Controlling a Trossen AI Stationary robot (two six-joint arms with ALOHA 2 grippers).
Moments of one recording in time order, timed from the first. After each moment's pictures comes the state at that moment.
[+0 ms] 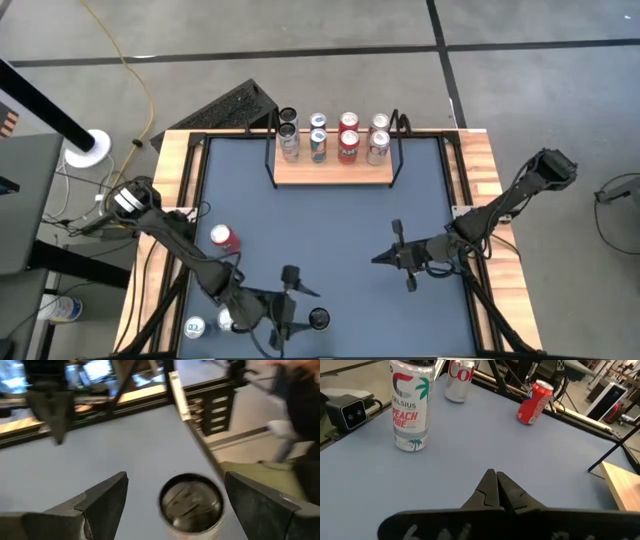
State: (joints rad) left arm -0.67 1.69 1.11 0.26 -0.49 -0.02; right arm 0.57 1.10 0.43 0.31 0.42 -0.15
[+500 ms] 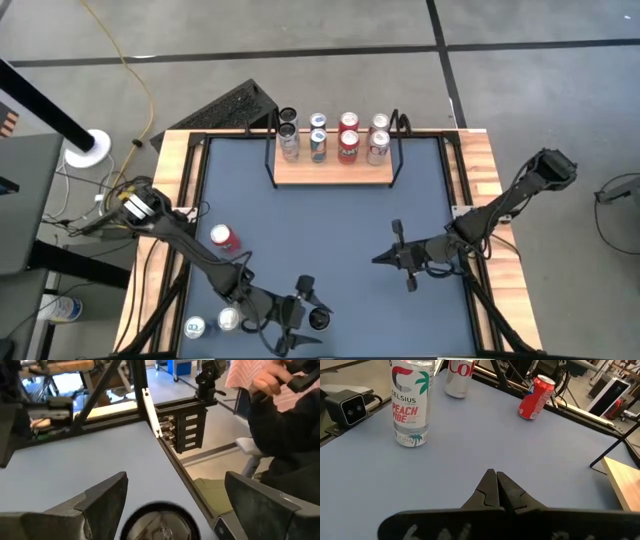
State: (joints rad) left arm -0.63 1.78 1.10 0.48 -0.30 -0.03; right arm 0.57 1.10 0.43 0.29 0.42 -0.13
